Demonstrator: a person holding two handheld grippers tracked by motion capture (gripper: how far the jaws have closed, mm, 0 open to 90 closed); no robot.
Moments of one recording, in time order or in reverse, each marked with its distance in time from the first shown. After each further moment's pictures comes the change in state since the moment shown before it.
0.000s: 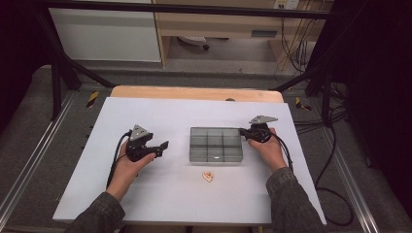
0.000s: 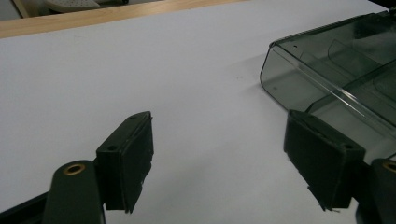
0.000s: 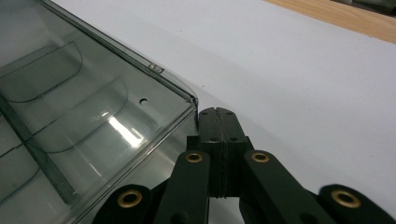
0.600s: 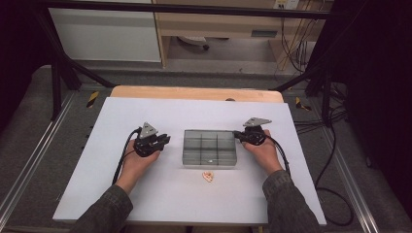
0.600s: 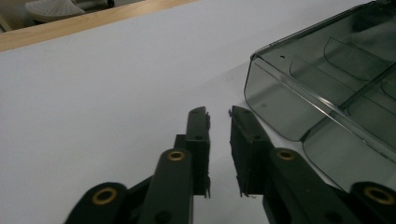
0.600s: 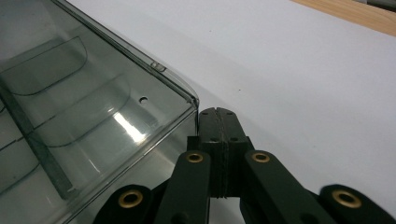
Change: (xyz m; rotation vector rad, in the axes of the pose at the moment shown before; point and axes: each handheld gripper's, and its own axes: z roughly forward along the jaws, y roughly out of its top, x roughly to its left) left arm -0.004 0.005 0.024 0.020 -0.043 0.084; right arm 0.021 0.003 0.005 0.007 0.029 -0.028
